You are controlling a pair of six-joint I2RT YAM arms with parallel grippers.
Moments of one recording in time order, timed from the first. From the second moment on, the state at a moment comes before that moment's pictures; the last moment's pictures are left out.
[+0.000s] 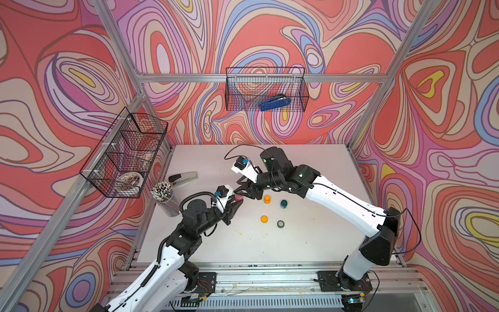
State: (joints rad) left arm -0.48 0.72 0.45 0.09 0.33 -0.01; right arm 0.85 1.67 1.69 -0.62 -0.46 -0.22
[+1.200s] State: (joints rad) left arm -0.48 0.71 0.45 0.08 0.33 -0.01; right arm 0.85 1.68 1.64 -0.63 -0.47 -0.22
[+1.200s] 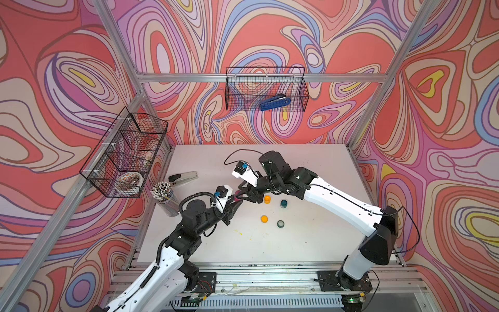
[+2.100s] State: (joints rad) left arm -0.48 0.71 0.45 0.07 0.32 -0.01; right arm 0.84 1.68 1.60 -0.61 -0.47 -0.20
